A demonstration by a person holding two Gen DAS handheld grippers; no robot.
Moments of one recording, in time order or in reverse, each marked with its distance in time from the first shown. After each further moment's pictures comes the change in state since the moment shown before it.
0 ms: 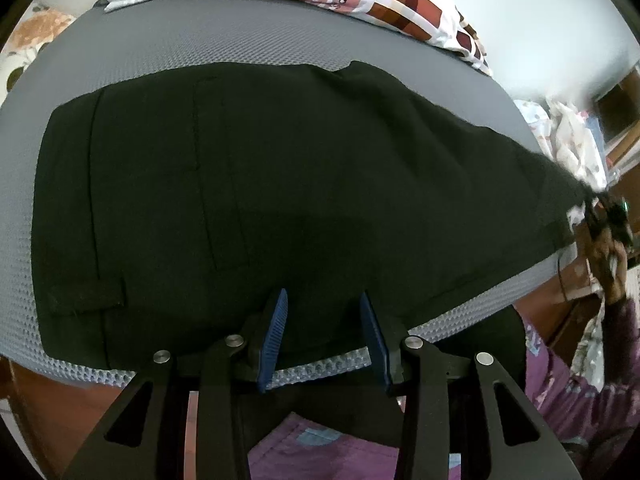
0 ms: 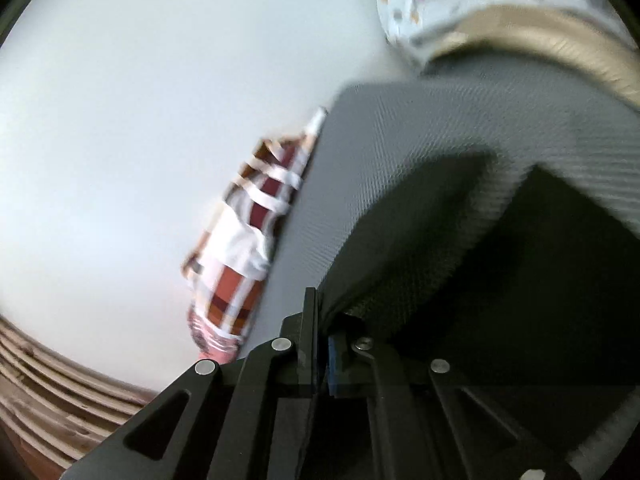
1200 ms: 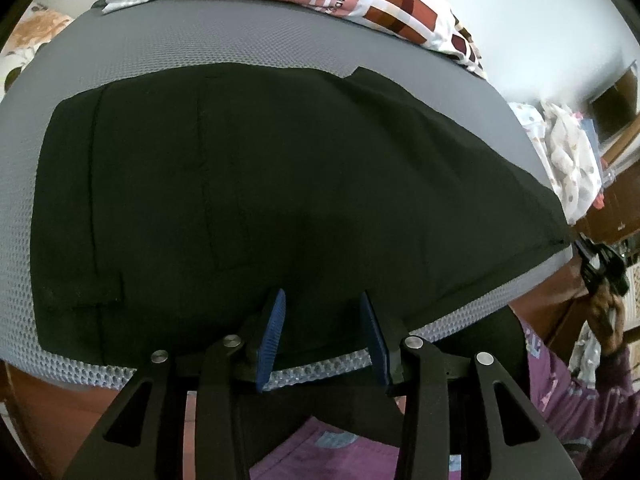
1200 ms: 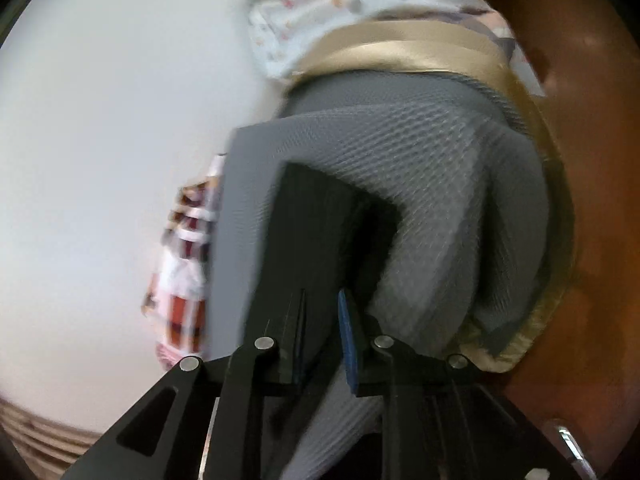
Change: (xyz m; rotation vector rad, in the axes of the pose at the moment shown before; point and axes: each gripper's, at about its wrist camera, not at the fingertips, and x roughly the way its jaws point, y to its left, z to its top) left arm 0.001 0.001 0.001 0.009 -0.020 -0.019; right arm -0.089 -0.044 -0.058 0.162 0.026 -0.104
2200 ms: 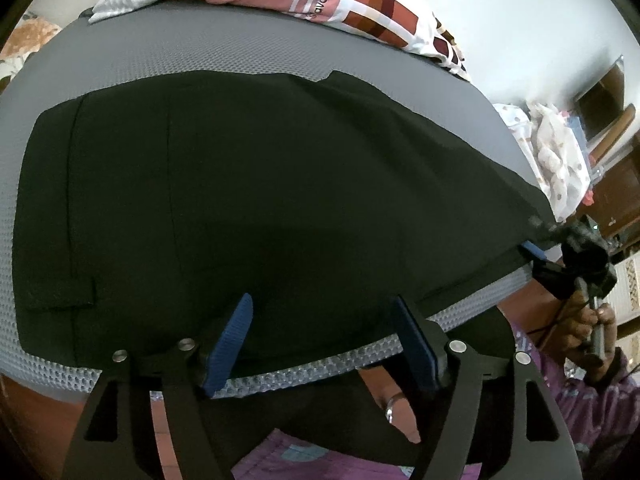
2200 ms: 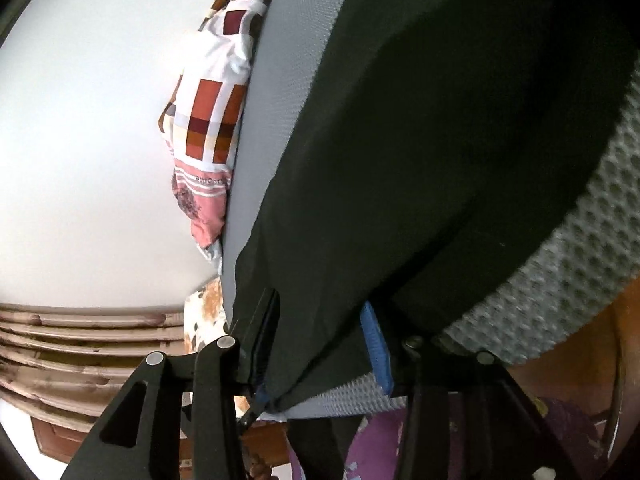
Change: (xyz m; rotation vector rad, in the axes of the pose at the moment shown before) left arm 0.003 -0.014 -0.003 0.025 -0.028 -0.039; right arm 0.143 0.073 -0.156 -0.057 0.403 0.039
